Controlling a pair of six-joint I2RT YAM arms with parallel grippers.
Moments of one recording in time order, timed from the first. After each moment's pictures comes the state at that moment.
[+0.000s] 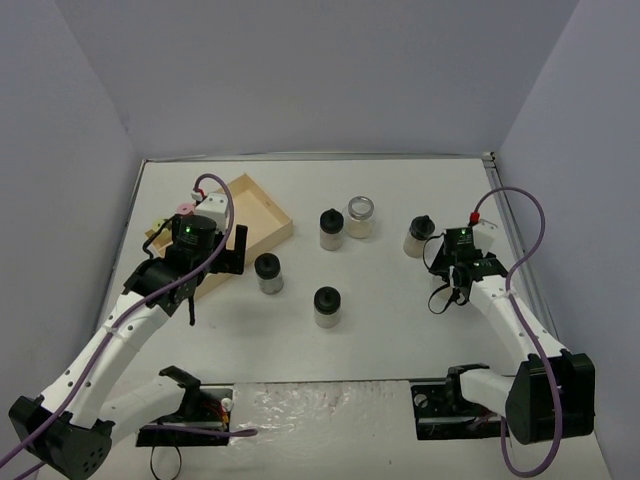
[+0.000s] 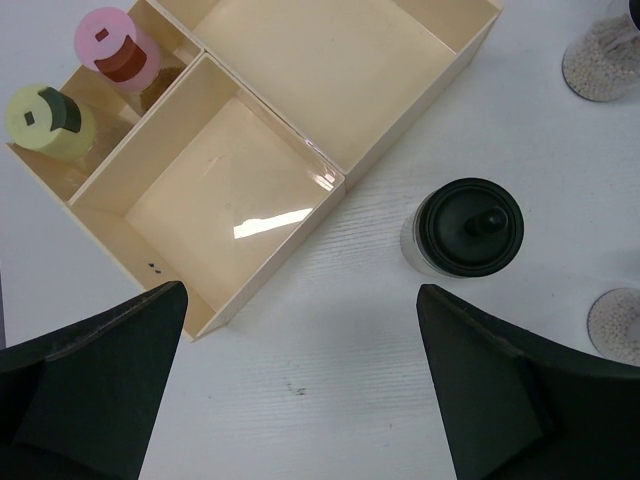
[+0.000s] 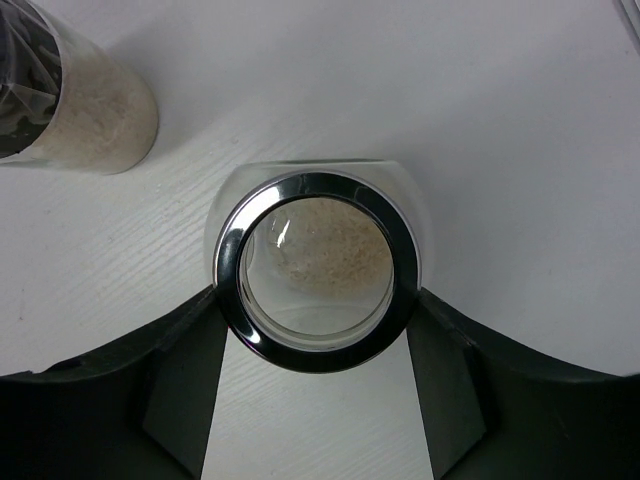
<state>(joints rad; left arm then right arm) -0.46 0.98 1.02 -0.69 -0.31 -0.13 0.11 1.14 0.70 -0.51 0.42 0.52</state>
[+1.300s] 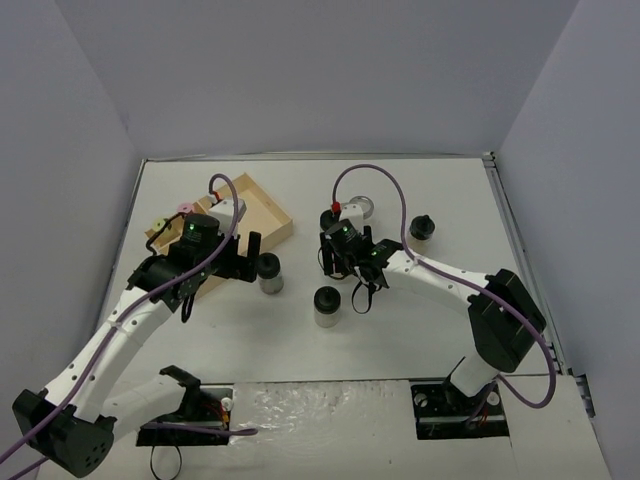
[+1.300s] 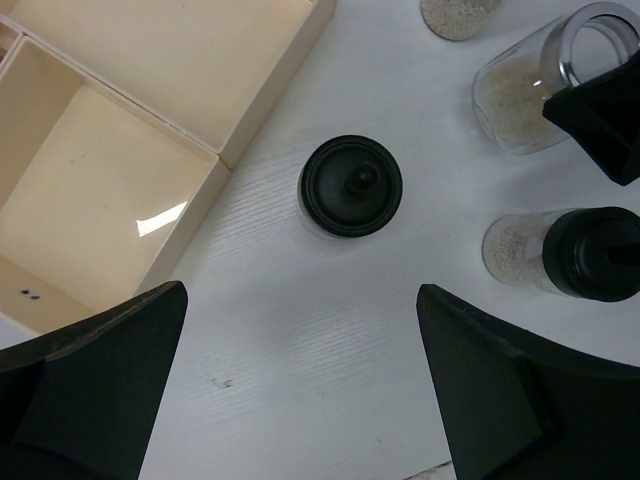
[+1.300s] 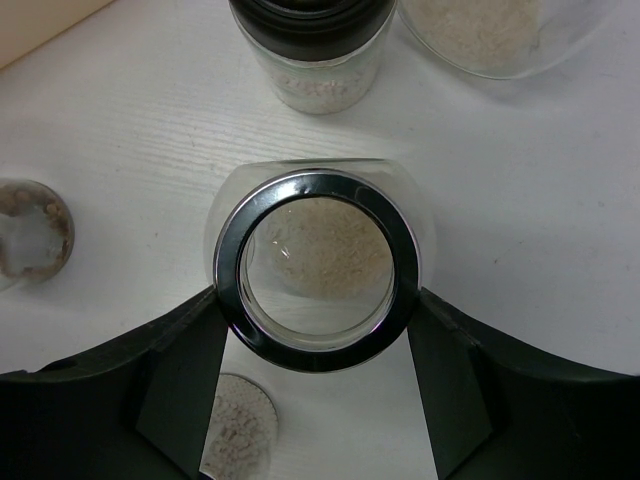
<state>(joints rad) -0.46 1.00 1.02 -0.70 -0.03 -0.15 0.78 1.60 1.05 -0.32 0.37 0.47</state>
